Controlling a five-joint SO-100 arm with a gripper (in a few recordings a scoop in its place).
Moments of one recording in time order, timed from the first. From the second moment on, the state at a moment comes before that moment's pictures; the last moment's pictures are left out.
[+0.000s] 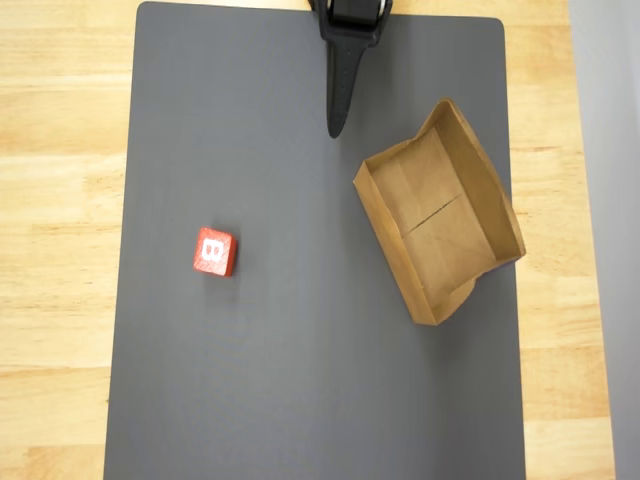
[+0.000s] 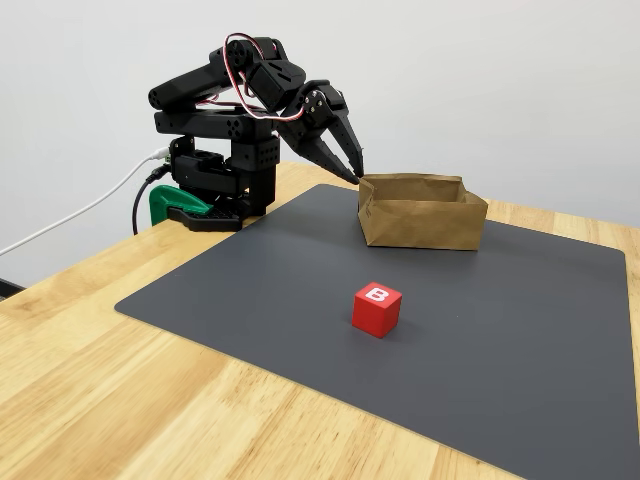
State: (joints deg) arm 12.0 180.3 153.2 62.8 -7.2
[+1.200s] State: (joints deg) arm 25.8 140.5 119.7 72.6 -5.9
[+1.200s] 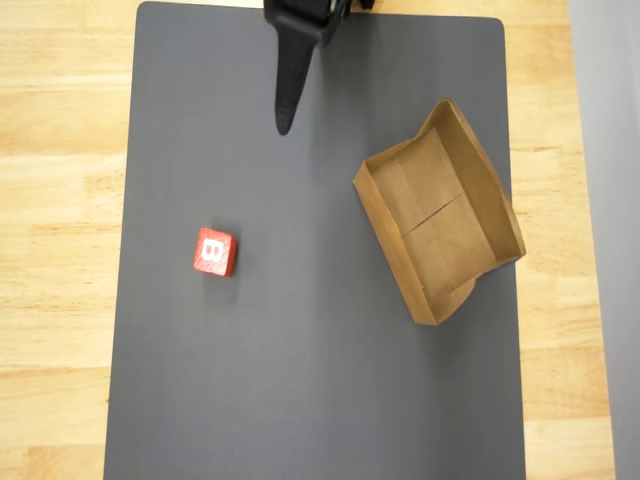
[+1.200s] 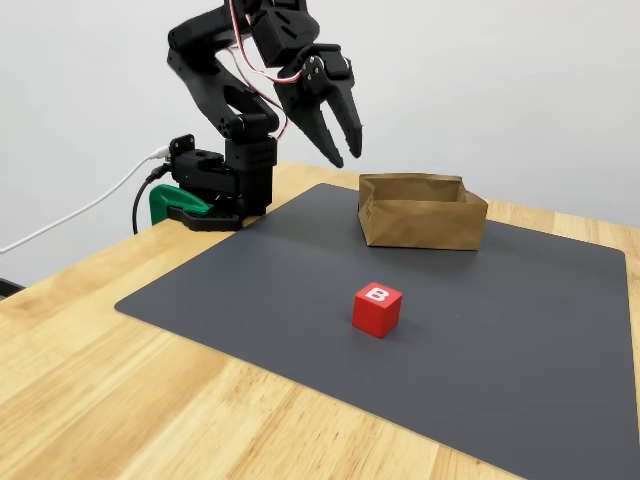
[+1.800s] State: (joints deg) arm 36.4 97.5 97.1 65.0 -13.7
